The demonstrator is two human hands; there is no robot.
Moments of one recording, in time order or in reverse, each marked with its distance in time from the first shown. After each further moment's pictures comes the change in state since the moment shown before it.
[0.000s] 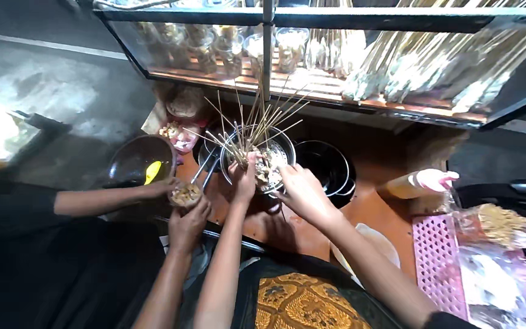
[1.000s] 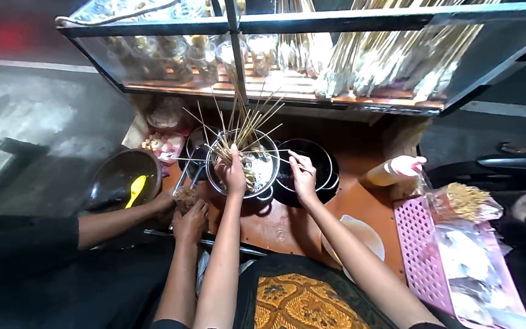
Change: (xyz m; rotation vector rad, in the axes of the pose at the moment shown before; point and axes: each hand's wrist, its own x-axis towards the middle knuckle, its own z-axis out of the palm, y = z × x) left_hand 0.023 -0.006 0.038 -0.091 0.261 -0.187; right_hand 0.034 0.096 0.086 1.031 0.821 0.261
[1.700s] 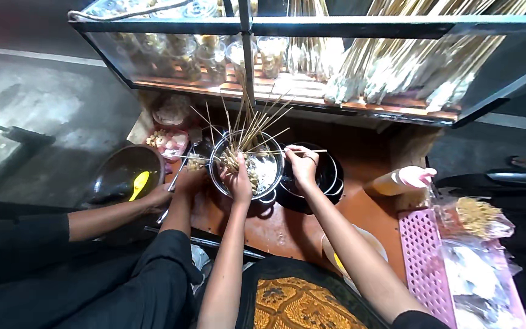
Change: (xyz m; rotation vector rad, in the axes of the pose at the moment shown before) left_hand -0.017 0.001 -0.002 -0.057 0.096 0.029; right_hand 0.042 -0.028 0.026 -0.038 -0.003 0.143
